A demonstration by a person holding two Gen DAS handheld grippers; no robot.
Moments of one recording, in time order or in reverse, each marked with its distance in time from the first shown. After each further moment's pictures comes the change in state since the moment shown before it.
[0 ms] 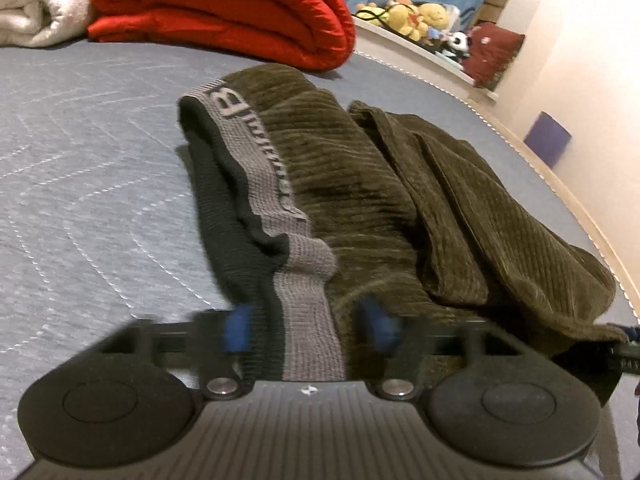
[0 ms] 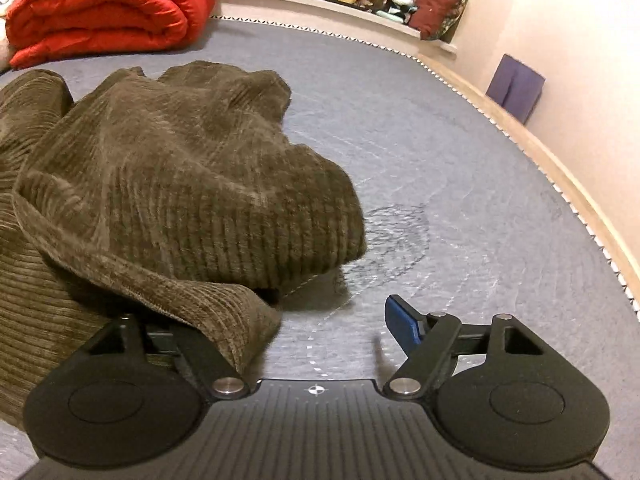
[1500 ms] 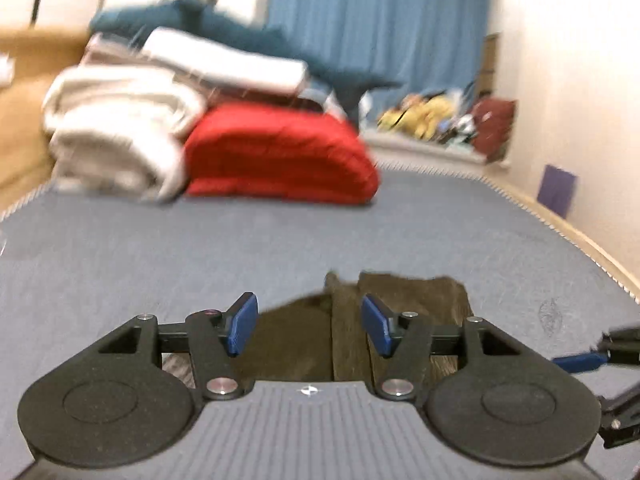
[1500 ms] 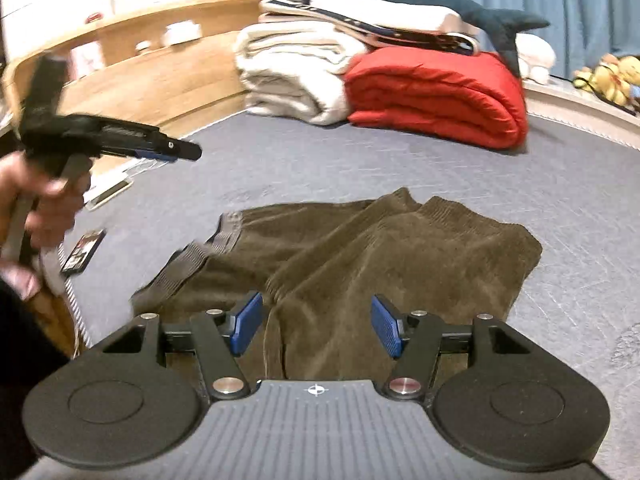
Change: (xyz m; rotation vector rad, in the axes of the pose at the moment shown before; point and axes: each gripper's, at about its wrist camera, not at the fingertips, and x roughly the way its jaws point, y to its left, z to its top) left arm -0.256 -0.030 -0.002 0.181 -0.359 0.175; right arm -0.193 0.096 0.006 -0.282 -0.188 0.787
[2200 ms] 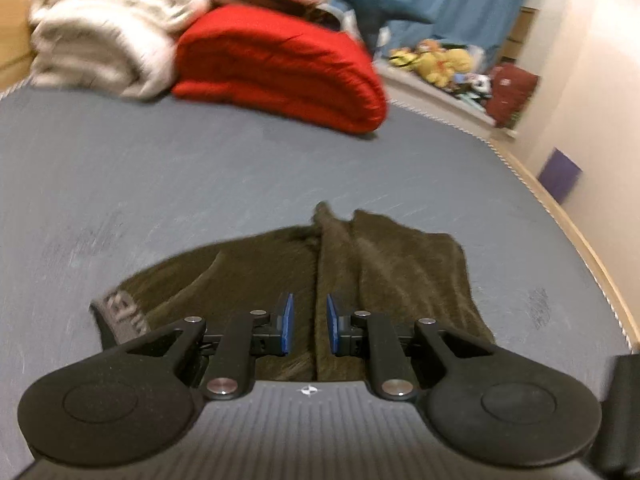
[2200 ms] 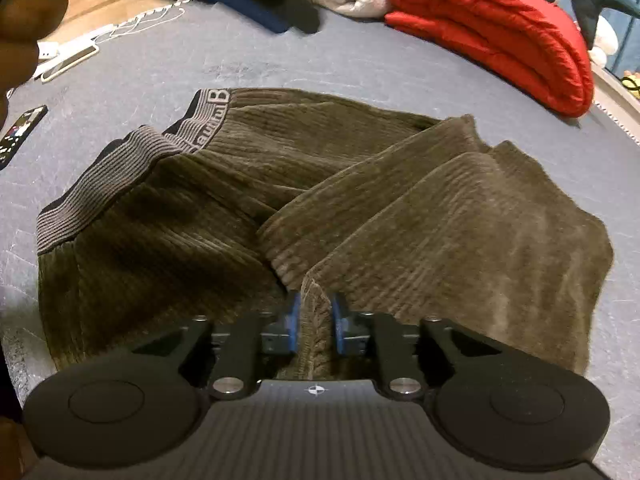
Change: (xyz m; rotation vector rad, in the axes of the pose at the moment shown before) left arm 0.078 0.034 -0.010 -0.229 0.313 -0.058; right arm 0.154 0.060 -0.018 -0.204 0.268 -0.066
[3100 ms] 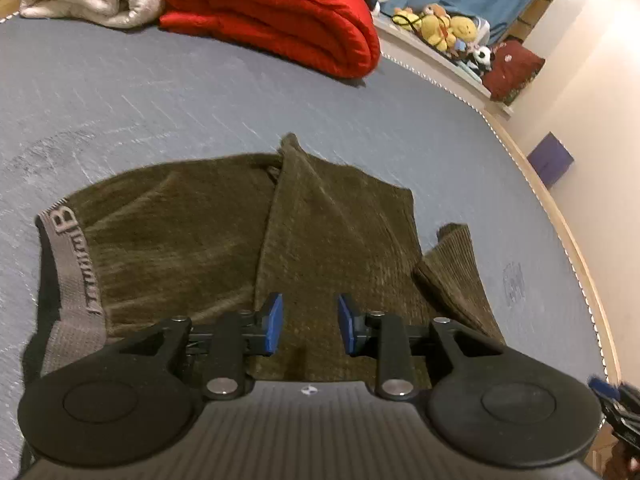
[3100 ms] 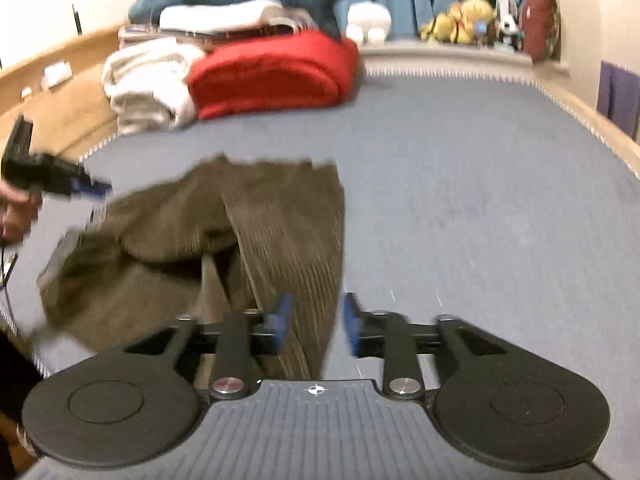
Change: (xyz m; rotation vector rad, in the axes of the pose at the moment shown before) left arm 0.018 -0.033 -0.032 -0.061 0.149 -0.072; right arm -0.224 -0.164 -0.213 0.437 -0.283 -0.177
